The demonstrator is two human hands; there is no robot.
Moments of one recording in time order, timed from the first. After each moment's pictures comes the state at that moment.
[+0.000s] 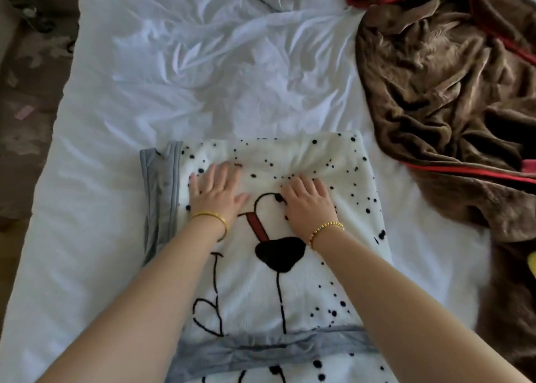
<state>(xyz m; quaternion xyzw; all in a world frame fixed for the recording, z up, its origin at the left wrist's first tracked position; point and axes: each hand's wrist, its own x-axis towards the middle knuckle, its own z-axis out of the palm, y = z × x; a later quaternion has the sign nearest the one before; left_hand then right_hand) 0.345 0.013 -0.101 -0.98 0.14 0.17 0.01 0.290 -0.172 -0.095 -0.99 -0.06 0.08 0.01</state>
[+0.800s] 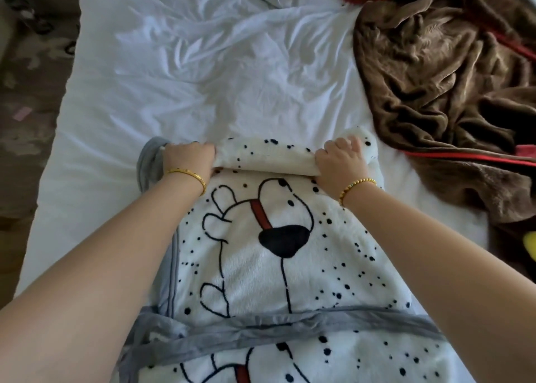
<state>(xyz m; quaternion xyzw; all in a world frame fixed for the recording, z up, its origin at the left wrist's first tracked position) 0.384 0.041 -0.045 -0.98 0.14 0.07 0.12 0.312 -0.216 -0.057 -0.99 -0.04 0.03 -0.09</state>
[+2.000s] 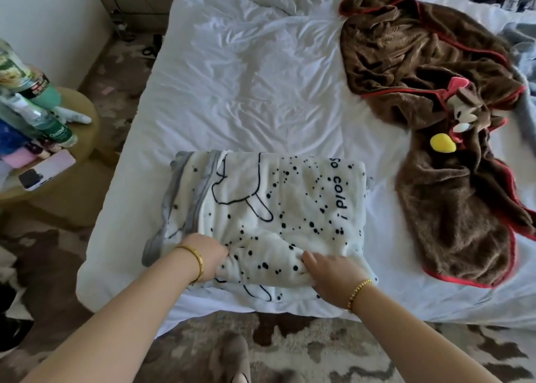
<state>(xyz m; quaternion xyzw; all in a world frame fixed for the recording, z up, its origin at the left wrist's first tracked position) -0.112 0.103 0.006 -0.86 0.28 0.36 0.21 -0.183 -0.163 -0.029 -0.95 -0.22 0.20 0.04</state>
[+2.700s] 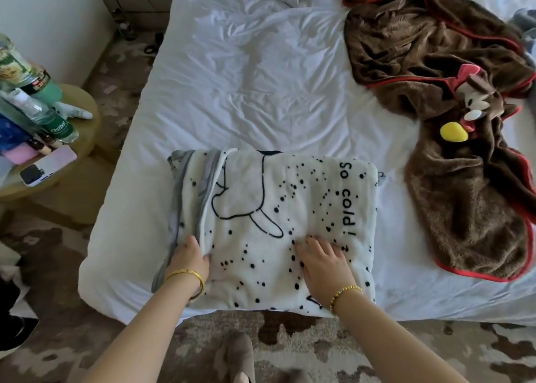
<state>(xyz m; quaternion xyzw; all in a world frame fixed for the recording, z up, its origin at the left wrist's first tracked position) -0.144 0.128 -0.045 -0.94 -0.17 0.26 -0.13 -0.194 -0.130 -0.063 -0.98 -0.09 0.18 0.07</state>
